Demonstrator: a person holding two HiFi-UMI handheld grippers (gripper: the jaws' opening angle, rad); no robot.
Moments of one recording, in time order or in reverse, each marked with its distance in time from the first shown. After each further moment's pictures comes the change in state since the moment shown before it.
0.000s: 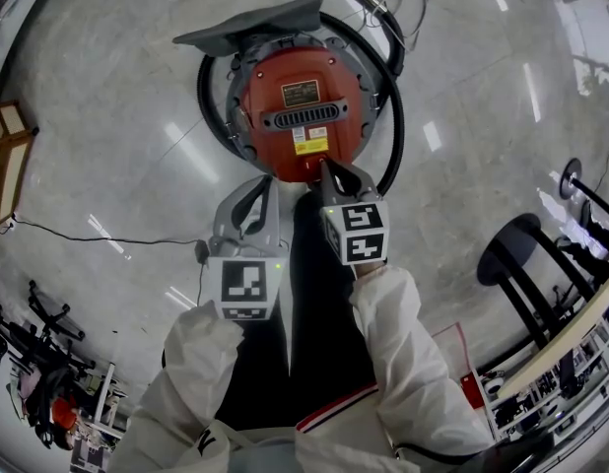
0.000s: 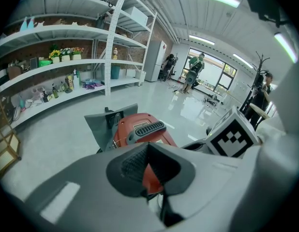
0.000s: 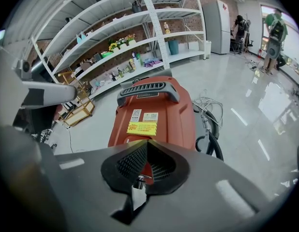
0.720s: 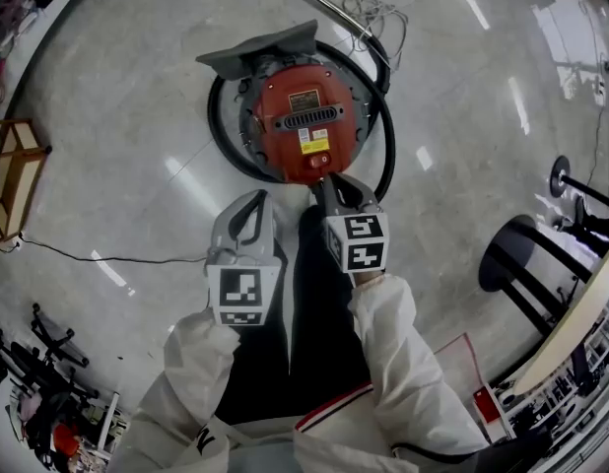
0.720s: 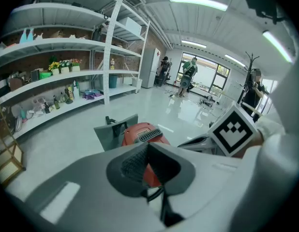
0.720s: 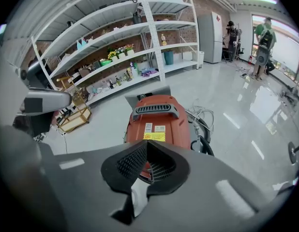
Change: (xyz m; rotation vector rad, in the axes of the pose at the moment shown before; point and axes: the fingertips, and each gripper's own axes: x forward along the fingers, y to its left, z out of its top) left arm -0.056 0.007 0.008 0.068 -0.069 -0.018; right arm -0.045 0.022 0.011 0.021 -0.087 -0.085
